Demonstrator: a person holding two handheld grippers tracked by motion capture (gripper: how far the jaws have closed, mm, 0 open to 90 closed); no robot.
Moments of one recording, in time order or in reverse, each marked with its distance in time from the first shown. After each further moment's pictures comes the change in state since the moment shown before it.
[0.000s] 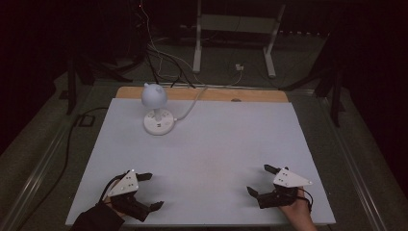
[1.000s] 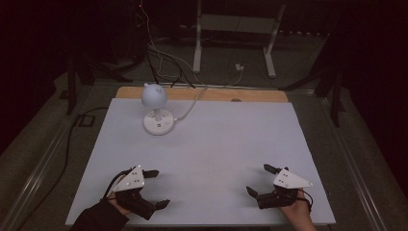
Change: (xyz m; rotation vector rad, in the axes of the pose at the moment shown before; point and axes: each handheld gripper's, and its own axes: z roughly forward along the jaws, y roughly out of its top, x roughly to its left) left arm -0.007 0.030 0.003 -0.003 -0.048 0.005; right arm 0.003 0.002 -0.002 -0.028 -0.005 -0.006
